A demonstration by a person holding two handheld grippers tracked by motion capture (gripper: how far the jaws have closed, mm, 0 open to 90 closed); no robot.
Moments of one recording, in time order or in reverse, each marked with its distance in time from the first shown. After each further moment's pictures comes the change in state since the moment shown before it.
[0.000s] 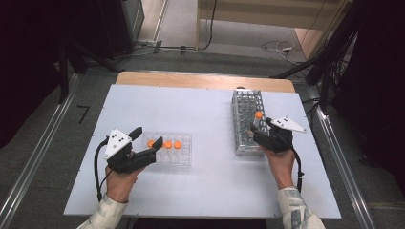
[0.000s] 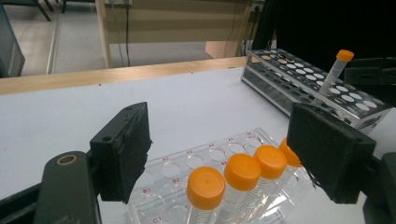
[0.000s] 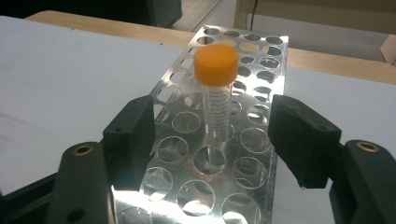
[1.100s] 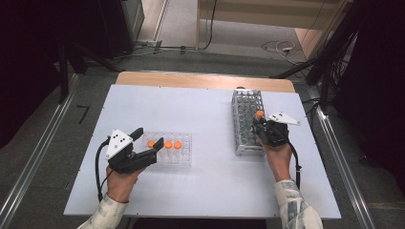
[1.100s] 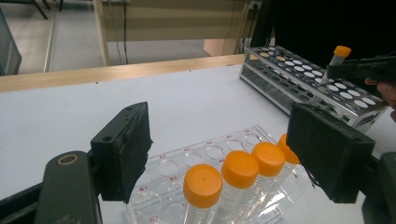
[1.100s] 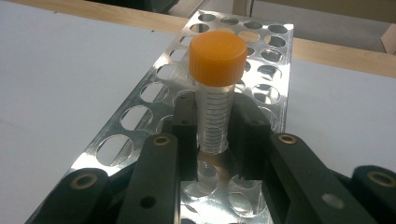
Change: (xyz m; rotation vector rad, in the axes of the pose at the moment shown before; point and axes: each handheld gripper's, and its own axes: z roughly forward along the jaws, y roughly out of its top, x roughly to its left) left arm -0.001 -0.002 0.002 0.009 -0.008 -0.001; right arm -0.003 0.004 0.021 0.054 -0.009 -0.020
